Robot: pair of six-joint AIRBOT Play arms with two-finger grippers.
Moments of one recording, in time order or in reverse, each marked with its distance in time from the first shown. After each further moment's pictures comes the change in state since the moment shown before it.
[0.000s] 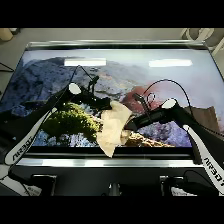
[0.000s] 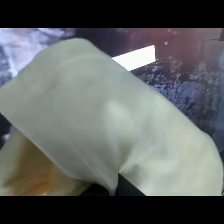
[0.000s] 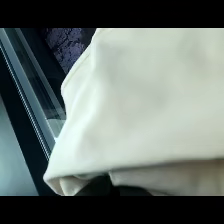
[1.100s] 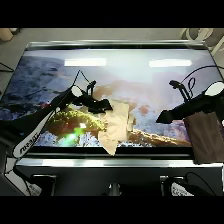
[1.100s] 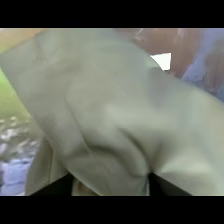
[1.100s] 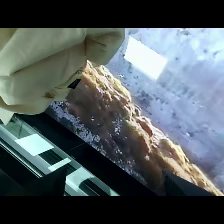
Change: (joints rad) left arm 0.011 -0.102 -0.002 0.040 0.040 -0.133; right arm -0.354 0.134 0.193 -0.437 0.271 0.266
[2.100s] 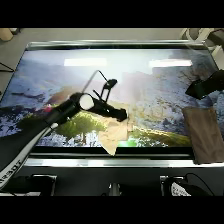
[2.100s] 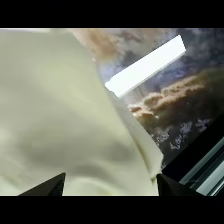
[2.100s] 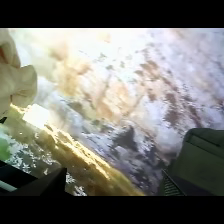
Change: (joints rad) left arm -0.246 0.280 -0.024 0.245 0.014 -0.019; right arm -0.003 0.046 0.599 -0.255 0.158 0.077
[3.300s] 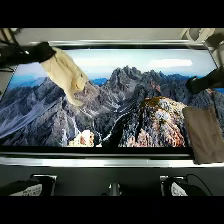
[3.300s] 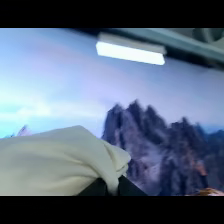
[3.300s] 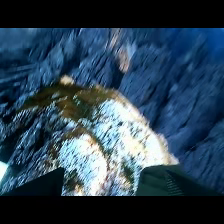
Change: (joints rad) left arm 0.566 0.228 0.264 0.036 0.030 0.029; right arm 0.000 0.101 -0.185 -0.072 -0.411 0.008
